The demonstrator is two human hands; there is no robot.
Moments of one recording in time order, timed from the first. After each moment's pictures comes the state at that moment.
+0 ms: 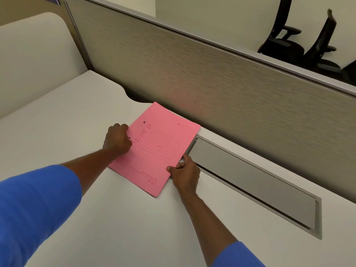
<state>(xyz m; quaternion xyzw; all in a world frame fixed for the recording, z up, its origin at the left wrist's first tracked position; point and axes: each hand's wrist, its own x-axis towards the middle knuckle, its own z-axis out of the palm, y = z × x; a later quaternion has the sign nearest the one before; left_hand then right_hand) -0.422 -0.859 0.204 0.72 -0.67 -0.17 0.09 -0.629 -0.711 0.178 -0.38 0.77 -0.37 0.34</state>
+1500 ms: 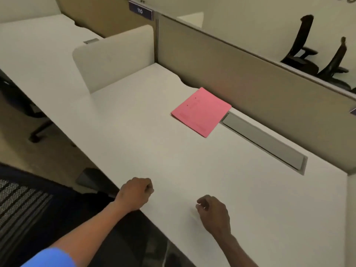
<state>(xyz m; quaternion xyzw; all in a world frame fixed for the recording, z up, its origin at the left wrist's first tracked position) -0.205 -0.361 0.266 0.63 -0.72 -0.30 0.03 -0.498 -0.285 0.250 -0.54 0.78 -0.12 0.28</state>
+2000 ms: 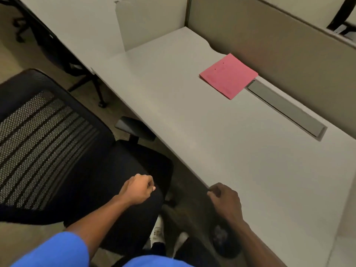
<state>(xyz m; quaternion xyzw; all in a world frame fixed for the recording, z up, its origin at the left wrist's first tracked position) -0.122 -0.145 0.220 0.66 -0.66 -0.35 -0.02 -0.458 -0.121 0.242 -0.57 0.76 -0.09 0.31</state>
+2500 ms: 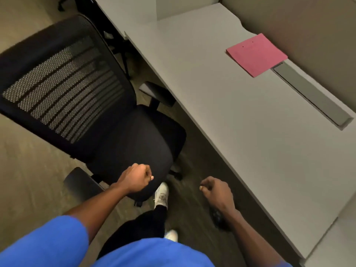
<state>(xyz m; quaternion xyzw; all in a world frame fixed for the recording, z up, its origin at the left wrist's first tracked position) -0.120 0.026 0.204 0.74 -0.57 -0.35 -0.01 -0.450 0.000 0.217 -0.65 0.65 0.00 0.38</state>
